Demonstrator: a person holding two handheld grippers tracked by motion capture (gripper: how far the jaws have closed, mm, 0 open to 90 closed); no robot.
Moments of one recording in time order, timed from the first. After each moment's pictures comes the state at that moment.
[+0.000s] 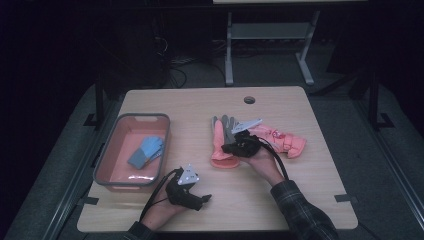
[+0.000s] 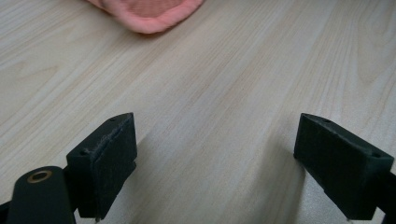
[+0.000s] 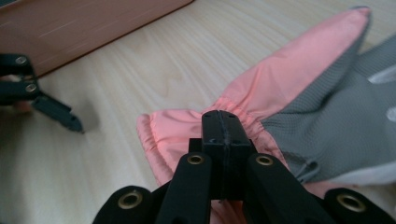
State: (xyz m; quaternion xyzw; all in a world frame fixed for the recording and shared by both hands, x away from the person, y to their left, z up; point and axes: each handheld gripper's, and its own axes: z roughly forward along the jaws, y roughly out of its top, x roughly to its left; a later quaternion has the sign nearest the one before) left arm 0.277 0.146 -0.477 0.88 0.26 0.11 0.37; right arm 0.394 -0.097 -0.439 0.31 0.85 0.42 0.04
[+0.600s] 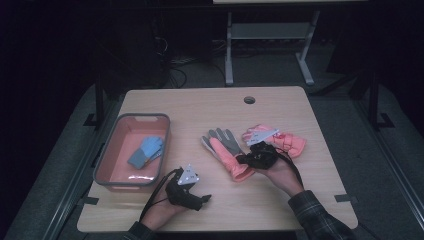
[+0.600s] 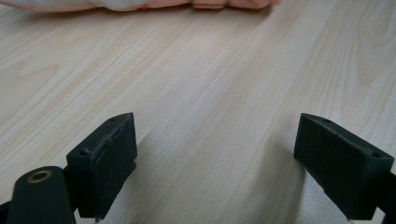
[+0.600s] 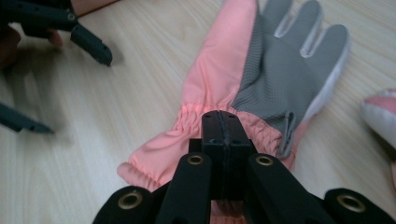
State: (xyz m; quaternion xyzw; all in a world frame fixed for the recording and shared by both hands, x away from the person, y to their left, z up) left arm 0.277 0.147 -0.477 0.88 0.26 0.11 0.37; right arm 0.355 -0.138 -0.434 0.29 0.87 0.39 0.05
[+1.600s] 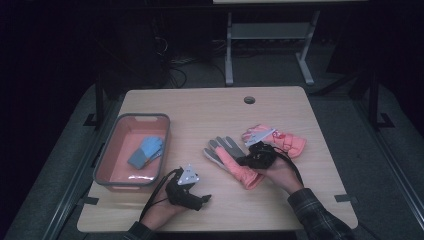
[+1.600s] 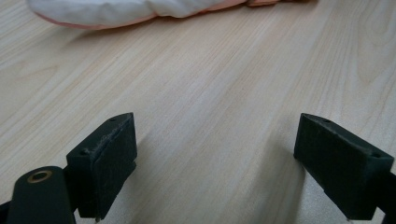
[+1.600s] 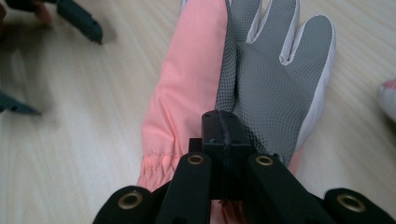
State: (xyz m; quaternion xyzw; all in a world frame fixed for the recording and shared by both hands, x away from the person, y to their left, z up) left arm 0.277 0.147 -0.477 0.88 0.26 0.11 0.37; right arm 0.363 -0.137 -0.444 0.28 0.89 0.37 0.03
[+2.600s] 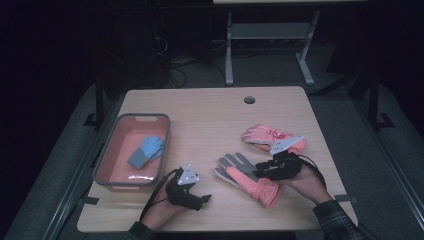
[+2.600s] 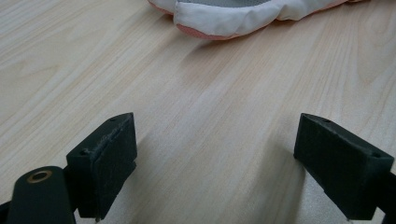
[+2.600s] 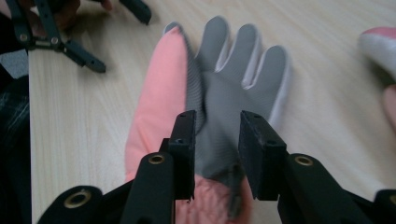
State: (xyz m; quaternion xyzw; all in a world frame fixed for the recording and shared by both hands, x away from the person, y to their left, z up) left arm 0.278 0.147 -0.476 0.88 0.26 0.11 0.37; right arm 0.330 -0.195 -0.429 0.26 0.88 0.40 0.00
